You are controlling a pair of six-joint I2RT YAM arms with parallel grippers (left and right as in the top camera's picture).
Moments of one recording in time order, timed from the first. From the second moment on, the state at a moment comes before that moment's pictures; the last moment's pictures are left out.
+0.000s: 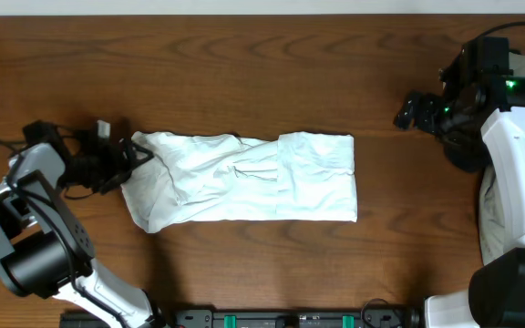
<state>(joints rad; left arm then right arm) 0.52 1.92 1.11 -0.73 0.73 0.15 -0.07 1.64 1.49 -1.13 -0.17 0.29</state>
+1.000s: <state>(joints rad) 0.49 1.97 1.12 -0.74 0.78 0.14 -0.07 1.64 1.49 -1.13 -0.18 0.28</state>
